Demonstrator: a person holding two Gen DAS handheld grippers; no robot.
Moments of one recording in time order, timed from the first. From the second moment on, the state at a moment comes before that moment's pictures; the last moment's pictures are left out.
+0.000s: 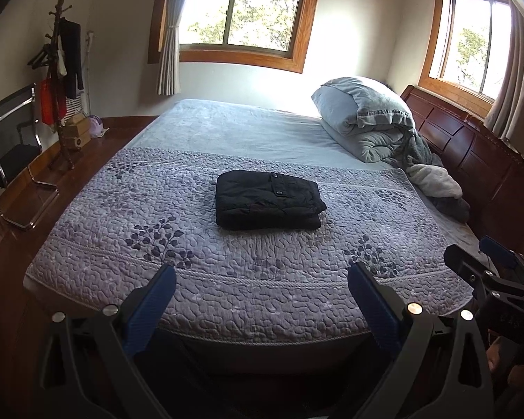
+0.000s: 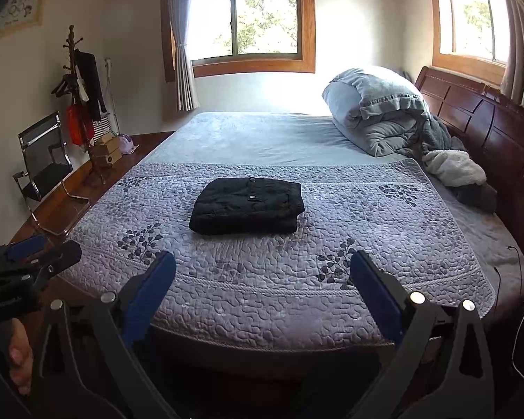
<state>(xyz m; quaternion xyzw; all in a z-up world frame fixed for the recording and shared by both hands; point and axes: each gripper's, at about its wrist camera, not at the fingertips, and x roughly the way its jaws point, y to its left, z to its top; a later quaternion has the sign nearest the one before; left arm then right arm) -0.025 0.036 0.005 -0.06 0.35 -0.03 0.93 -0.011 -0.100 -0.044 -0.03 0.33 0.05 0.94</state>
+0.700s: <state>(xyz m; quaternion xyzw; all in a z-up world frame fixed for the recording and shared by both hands) -0.023 0.029 0.006 -0.04 0.35 -0.01 0.94 -0.004 -0.106 -0.048 -0.02 0.33 0.05 0.94</state>
